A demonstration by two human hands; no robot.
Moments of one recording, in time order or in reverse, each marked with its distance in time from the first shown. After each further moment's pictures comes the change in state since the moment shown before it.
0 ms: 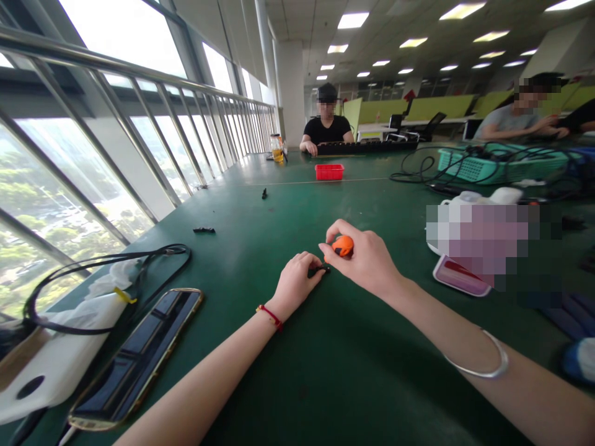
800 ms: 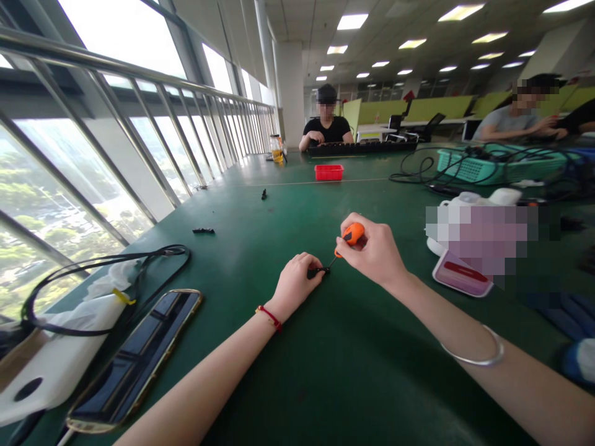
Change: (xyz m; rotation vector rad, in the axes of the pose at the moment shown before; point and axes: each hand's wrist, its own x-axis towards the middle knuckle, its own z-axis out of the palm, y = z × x) left_hand 0.001 0.007 -0.007 -0.011 -0.036 -0.045; right_hand 0.004 0.015 -0.003 0.118 0.162 0.055
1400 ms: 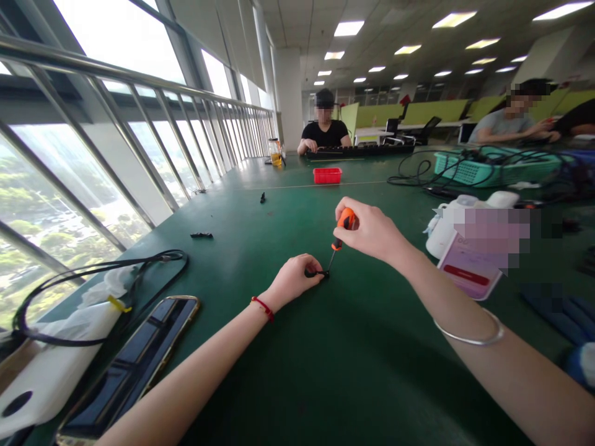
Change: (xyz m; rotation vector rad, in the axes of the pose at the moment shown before) left_hand 0.015 -0.014 -0.008 -0.172 -0.179 -0.017; right_hand 0.038 -0.002 -0.015 -0.222 -0.220 0.132
